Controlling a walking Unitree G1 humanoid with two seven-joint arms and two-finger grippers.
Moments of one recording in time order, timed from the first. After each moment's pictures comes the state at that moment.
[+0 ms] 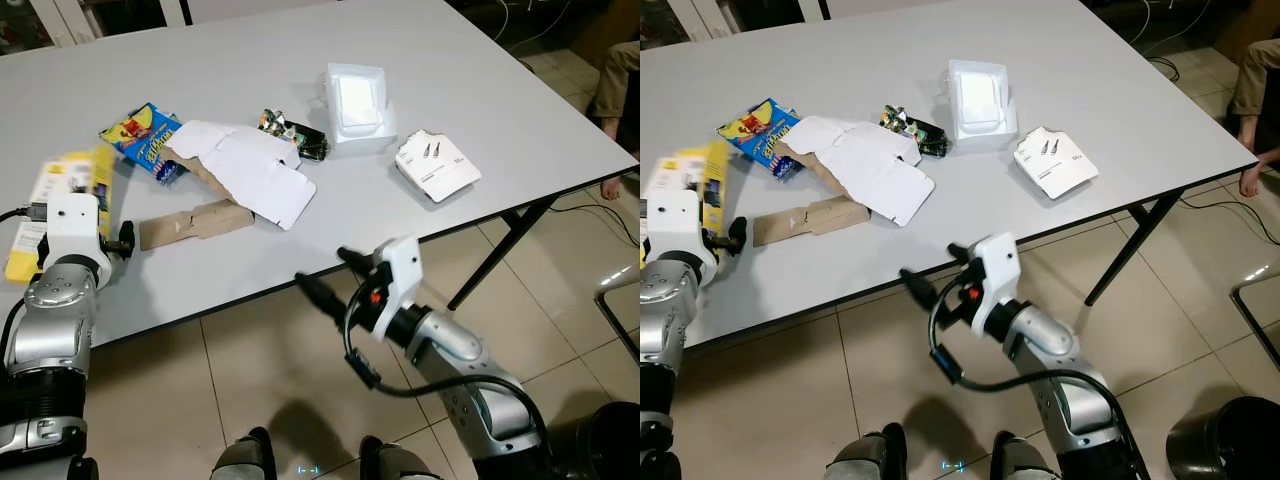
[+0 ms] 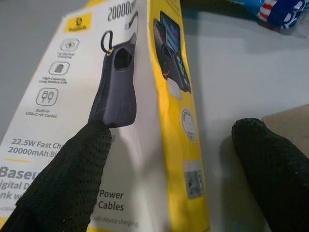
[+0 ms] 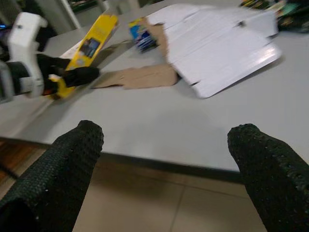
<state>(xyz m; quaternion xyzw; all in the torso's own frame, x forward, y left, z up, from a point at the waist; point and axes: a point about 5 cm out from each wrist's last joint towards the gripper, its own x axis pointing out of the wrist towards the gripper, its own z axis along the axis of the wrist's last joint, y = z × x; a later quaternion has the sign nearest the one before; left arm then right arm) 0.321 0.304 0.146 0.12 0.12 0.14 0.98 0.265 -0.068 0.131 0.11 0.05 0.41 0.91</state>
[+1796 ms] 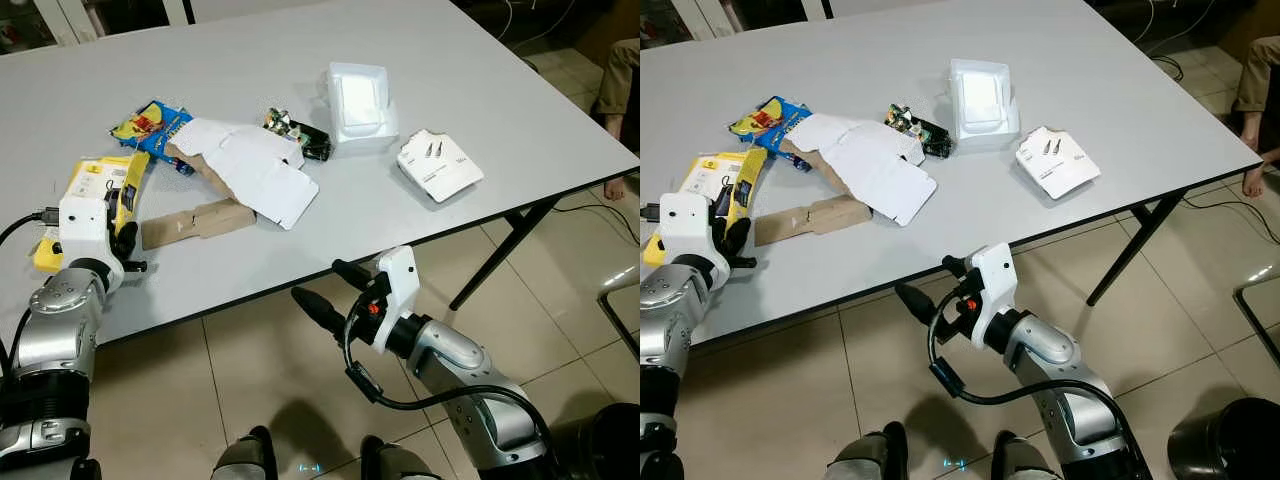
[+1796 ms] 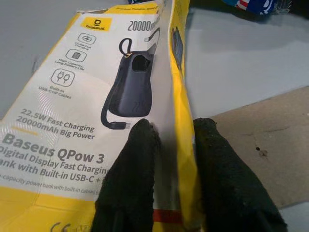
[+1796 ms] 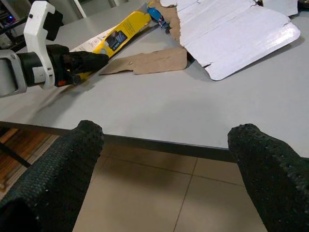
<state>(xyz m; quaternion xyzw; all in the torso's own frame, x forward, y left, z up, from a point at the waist) 0.322 0.294 0.139 0.07 0.11 0.08 0.99 0.260 -0.070 0.127 0.11 0.07 0.41 0.90</state>
